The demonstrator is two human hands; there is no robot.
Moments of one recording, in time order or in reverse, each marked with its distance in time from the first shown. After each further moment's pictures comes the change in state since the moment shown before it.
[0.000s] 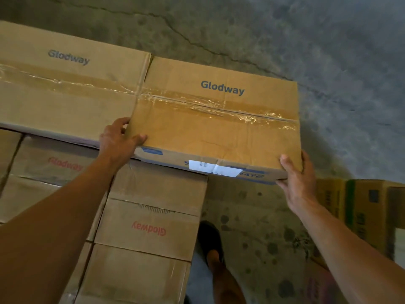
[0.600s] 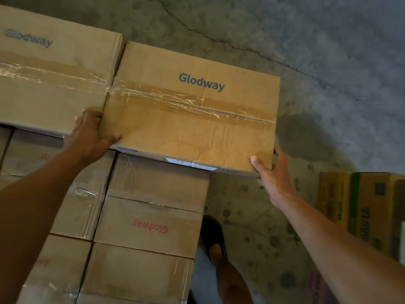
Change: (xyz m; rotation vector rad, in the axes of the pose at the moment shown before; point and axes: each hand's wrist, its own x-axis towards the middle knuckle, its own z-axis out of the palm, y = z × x) left_hand 0.033 -0.045 -0.038 0.350 -0.043 0.101; right_hand 0.001 0.036 0.045 -0.291 -0.178 0.050
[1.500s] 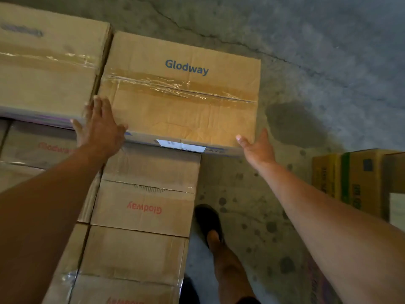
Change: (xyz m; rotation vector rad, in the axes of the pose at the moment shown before) left_hand -0.061 0.046 0.035 0.336 0.075 0.041; right_hand -0.013 -0.001 -0.006 -0.421 0.036 -0.070
